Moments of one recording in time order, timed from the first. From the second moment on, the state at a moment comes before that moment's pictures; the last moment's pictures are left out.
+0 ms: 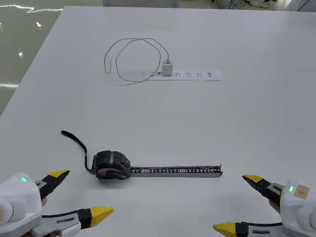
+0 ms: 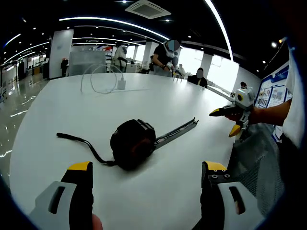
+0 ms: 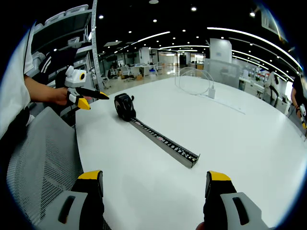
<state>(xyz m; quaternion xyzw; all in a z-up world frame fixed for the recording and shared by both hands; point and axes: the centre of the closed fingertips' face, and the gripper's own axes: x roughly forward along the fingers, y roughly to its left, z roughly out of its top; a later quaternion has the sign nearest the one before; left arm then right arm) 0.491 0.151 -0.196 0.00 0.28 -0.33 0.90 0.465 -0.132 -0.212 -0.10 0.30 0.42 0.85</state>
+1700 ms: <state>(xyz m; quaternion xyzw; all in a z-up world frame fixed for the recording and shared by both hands) 0.526 0.118 -0.212 -0.03 0.29 -0.32 0.90 0.489 -0.130 -0.216 -0.11 0.30 0.43 0.84</state>
